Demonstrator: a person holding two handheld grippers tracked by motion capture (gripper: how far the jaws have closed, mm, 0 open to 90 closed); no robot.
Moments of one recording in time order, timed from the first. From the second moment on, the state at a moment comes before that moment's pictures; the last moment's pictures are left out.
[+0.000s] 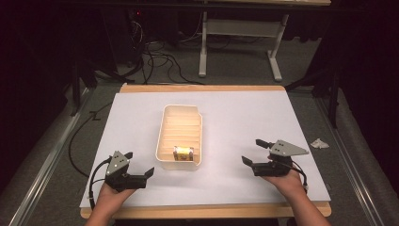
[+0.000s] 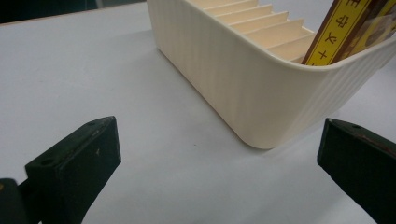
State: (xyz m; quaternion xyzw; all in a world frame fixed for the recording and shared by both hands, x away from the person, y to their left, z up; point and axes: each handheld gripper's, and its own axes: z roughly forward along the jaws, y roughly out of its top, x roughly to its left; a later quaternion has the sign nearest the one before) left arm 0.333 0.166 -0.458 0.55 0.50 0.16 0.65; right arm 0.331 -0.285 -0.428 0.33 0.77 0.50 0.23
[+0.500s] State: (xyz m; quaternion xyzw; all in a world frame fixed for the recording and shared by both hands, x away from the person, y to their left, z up) left arm 0.332 0.161 -0.458 0.55 0.50 0.15 0.65; right arm 0.307 -0.319 -0.438 0.38 0.74 0.50 0.25
